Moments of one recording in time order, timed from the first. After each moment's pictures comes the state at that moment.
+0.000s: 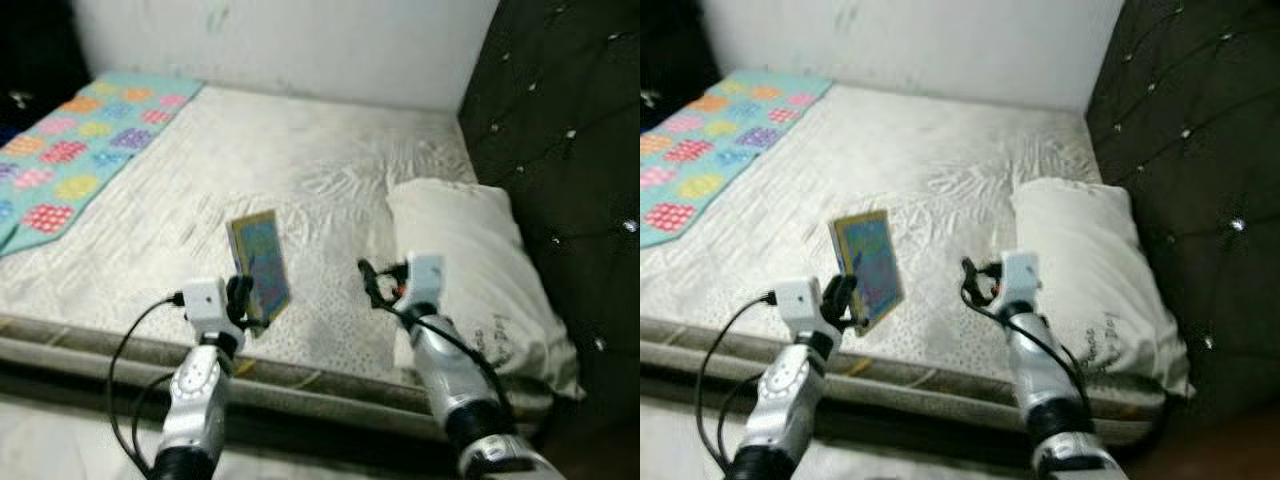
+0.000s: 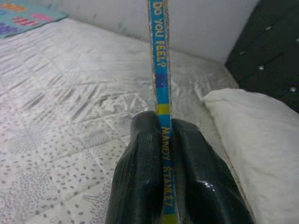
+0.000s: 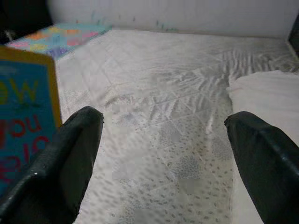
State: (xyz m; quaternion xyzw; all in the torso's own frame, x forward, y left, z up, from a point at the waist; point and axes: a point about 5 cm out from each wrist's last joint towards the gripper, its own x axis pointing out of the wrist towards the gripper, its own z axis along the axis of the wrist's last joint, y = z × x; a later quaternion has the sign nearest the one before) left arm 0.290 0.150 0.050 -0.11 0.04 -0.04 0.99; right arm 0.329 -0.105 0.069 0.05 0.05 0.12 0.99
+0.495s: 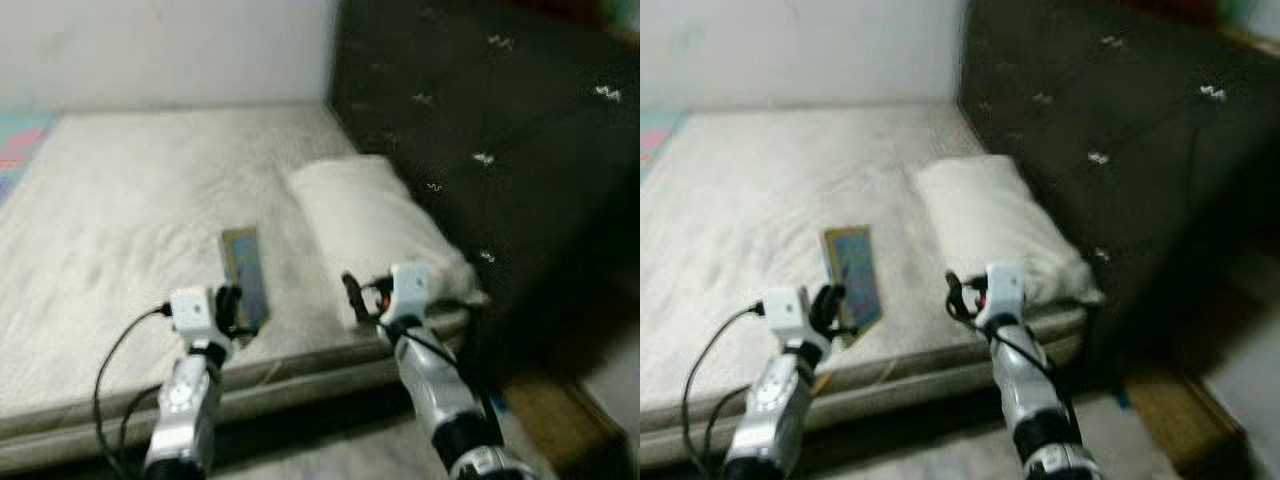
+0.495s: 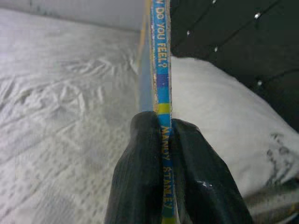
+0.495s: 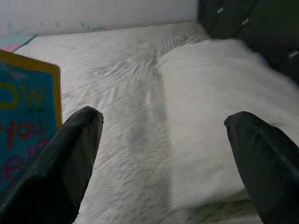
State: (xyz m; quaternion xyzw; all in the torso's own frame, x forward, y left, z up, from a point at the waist) left arm 0.291 0.154 0.050 -0.11 0.04 -0.03 0.99; right arm 0.324 -0.105 0.061 0.05 0.06 0.12 0.99
